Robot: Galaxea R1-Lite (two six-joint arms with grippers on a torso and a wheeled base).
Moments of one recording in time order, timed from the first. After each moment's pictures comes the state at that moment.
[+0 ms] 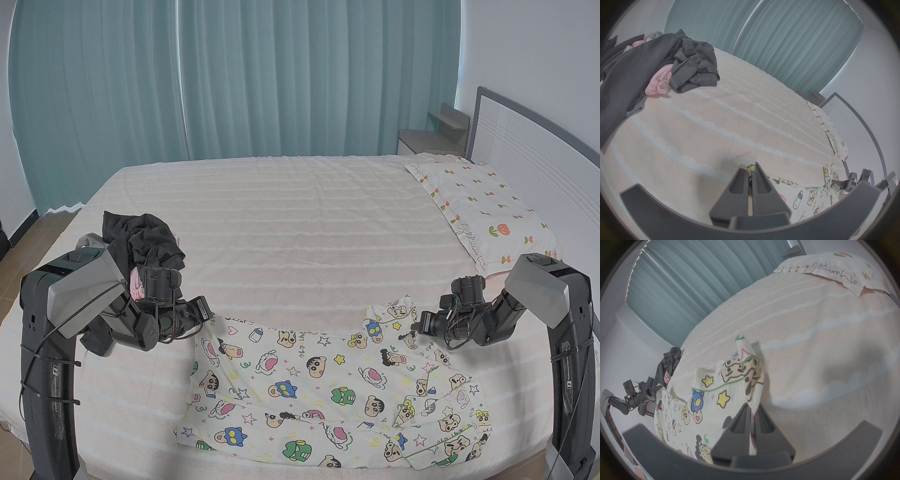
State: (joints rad) left arm -0.10 2.46 -1.12 -0.72 -0.14 -0.52; right arm 0.08 2.58 -1.20 -0.69 0.34 0.34
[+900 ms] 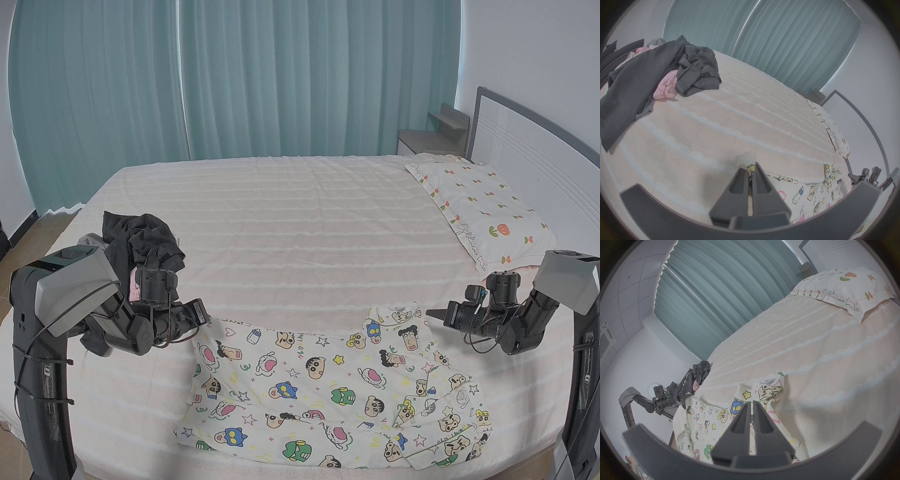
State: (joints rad) left arm -0.11 2.39 -1.02 -0.76 -0.11 -0.49; right arm 0.00 2.43 -0.90 -1.01 0.57 0.38
